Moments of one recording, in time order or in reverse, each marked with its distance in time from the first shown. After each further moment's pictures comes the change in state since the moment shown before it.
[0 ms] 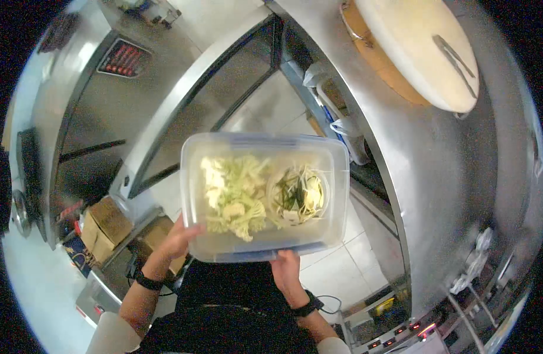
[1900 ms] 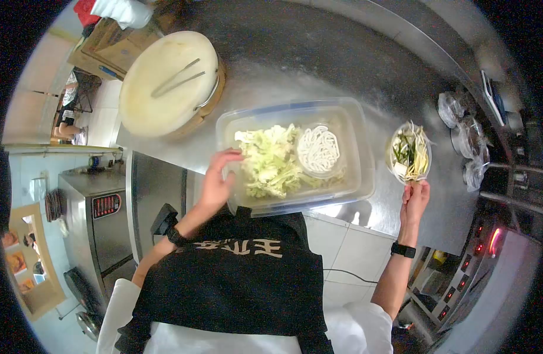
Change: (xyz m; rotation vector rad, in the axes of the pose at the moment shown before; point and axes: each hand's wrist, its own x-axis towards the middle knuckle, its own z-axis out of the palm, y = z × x) left_hand 0.093 0.134 0.389 0.783 -0.416 0.967; right_hand -0.108 -0.412 -0.282 0.002 0.396 -1.150
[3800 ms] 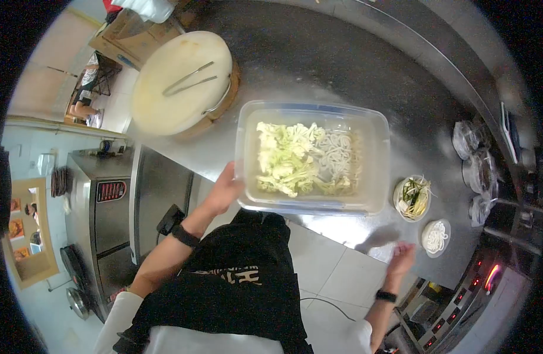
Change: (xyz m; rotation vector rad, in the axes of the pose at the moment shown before) left_hand 0.000 -0.023 0.028 -0.541 0.012 -0.517; right_hand -0.012 0.116 -0.167 0.162 0.134 0.192
